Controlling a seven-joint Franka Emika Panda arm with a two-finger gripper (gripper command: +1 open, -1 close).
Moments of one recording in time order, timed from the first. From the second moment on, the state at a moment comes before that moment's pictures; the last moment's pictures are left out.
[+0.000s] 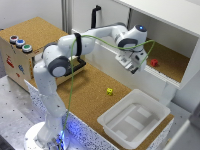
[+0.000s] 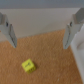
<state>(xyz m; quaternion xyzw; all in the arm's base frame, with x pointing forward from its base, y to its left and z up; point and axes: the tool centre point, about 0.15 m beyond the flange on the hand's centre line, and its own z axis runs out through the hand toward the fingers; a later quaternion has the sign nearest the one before) 0.389 -0.191 0.419 -1.00 0.05 0.02 0.05</state>
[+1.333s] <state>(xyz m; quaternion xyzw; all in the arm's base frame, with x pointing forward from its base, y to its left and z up) 0.401 -0.113 0.237 -0.96 -0.25 -0.09 -0.04</state>
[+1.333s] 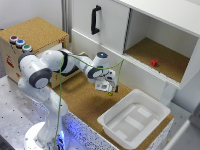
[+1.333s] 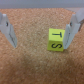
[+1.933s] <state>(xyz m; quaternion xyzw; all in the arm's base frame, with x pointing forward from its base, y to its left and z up) 0.434 -0.124 0.212 -0.96 -0.25 -0.07 -0.05</state>
